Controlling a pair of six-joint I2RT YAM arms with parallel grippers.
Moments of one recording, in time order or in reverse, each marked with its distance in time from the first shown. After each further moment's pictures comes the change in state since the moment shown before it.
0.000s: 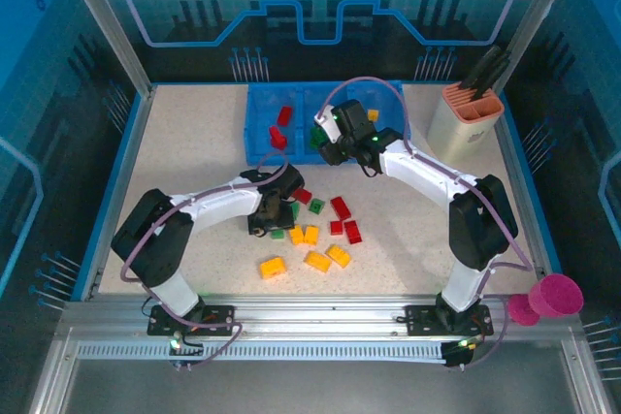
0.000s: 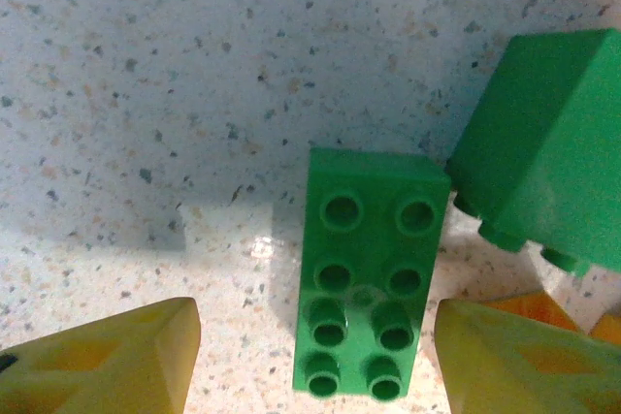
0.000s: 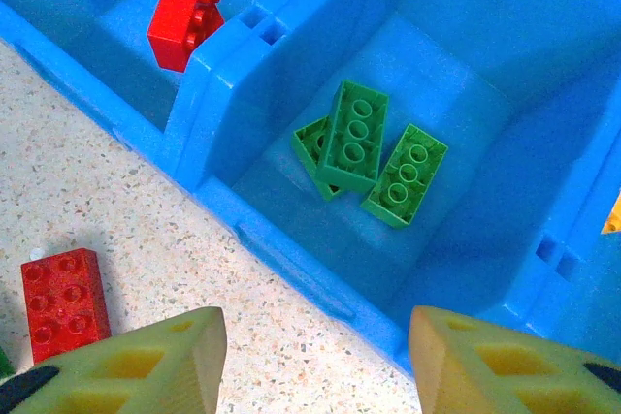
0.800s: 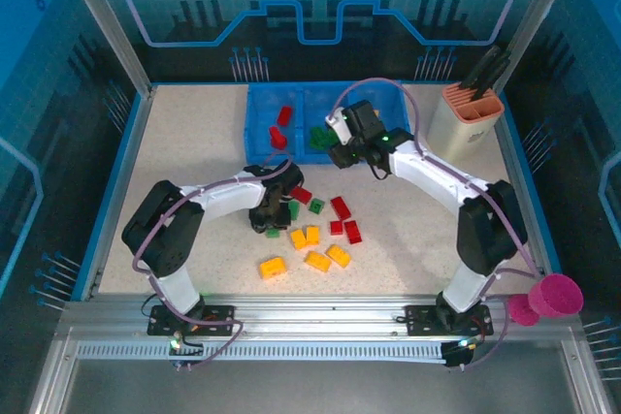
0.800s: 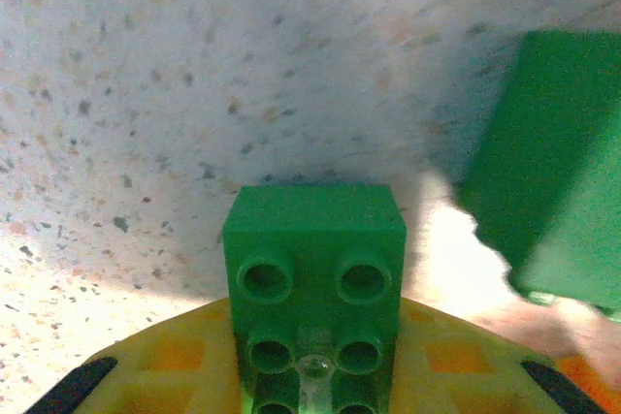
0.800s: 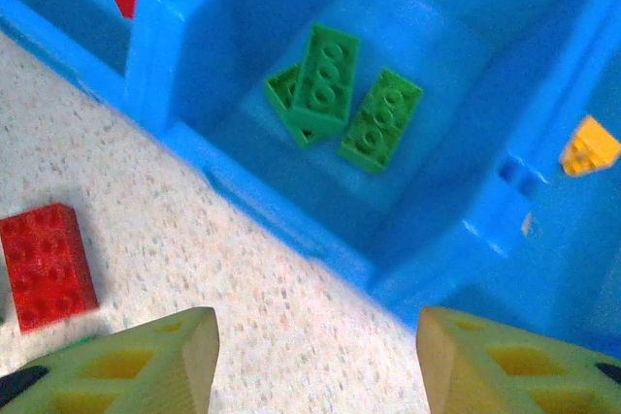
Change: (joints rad) left arm 0.034 0.072 0.074 -0.040 0.040 0.138; right arm -0.043 -0.077 -0.058 -0.079 -0.001 0.027
